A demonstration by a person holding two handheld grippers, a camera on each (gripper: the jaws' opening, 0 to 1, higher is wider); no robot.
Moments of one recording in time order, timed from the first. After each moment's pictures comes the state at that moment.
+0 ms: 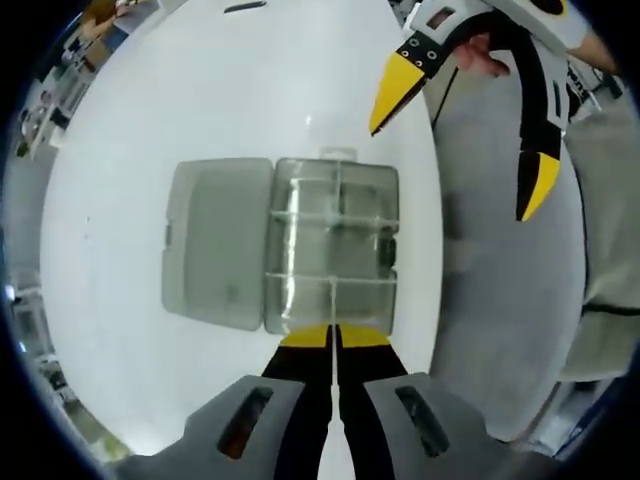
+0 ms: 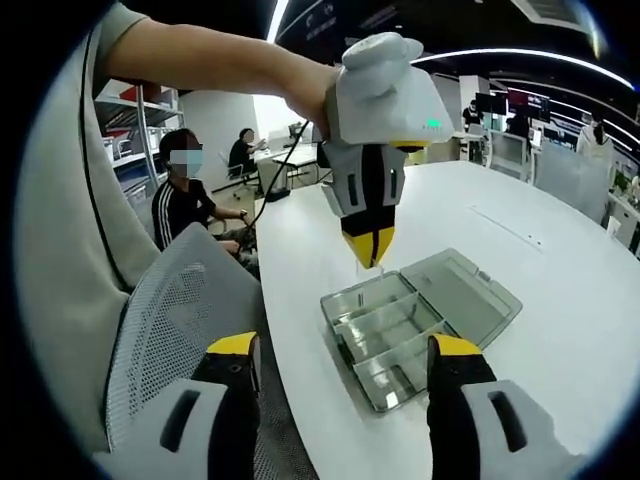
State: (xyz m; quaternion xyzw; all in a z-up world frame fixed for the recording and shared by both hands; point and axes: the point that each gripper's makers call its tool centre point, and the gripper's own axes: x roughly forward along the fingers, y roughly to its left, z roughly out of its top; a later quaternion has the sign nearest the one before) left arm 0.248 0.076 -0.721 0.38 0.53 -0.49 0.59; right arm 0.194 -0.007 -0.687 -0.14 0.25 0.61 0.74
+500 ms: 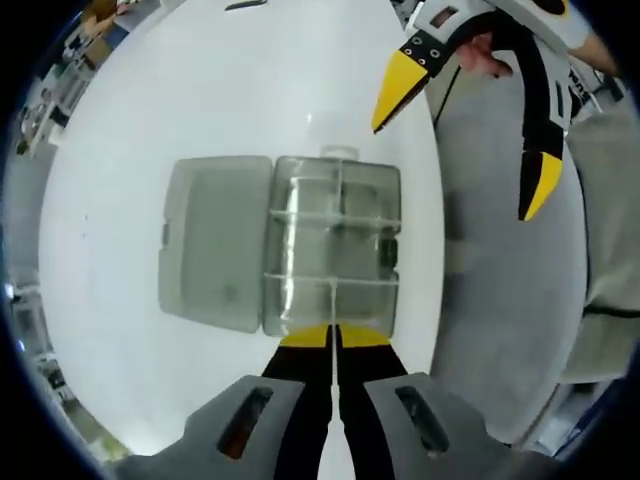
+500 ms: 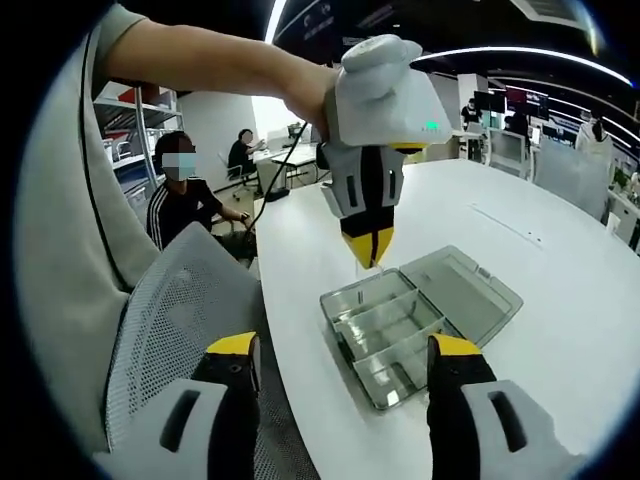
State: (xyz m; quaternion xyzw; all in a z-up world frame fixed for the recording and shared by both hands) left arm 0.249 0.075 -0.726 0.38 0.53 -0.48 0.59; right arm 0.195 -0.009 -0.689 -0.14 0.26 0.61 0.74
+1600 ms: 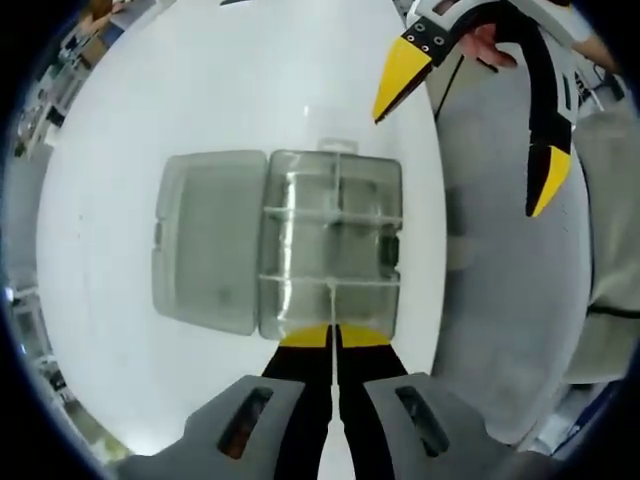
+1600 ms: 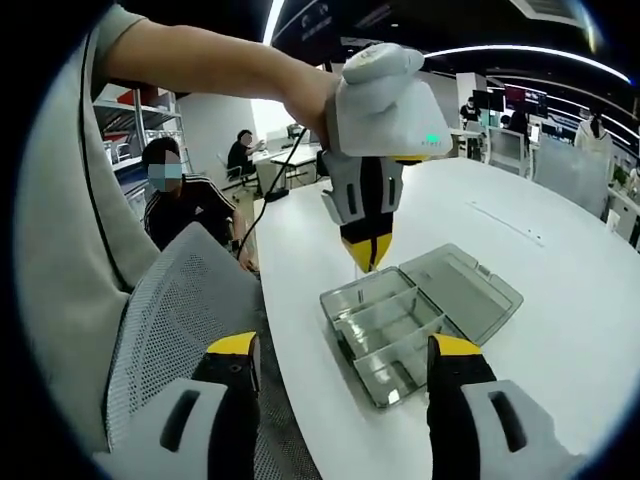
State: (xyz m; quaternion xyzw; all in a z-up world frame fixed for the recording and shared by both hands) left arm 0.248 0.074 -0.734 0.39 0.53 -0.48 0.58; right arm 0.194 -0.010 -0.690 -0.14 0.26 0.61 0.74
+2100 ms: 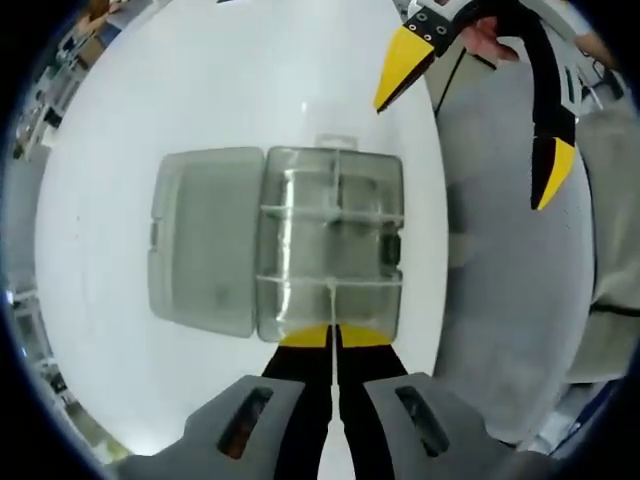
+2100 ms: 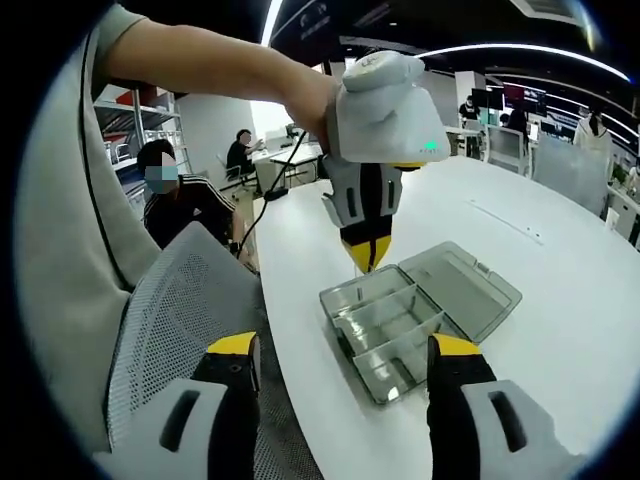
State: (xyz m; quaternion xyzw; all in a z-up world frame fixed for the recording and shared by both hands) left arm 0.247 0.075 -0.740 0.39 0.53 -0.49 0.57; right arm 0.194 -0.013 -0.690 -0.14 0.26 0.61 0.74
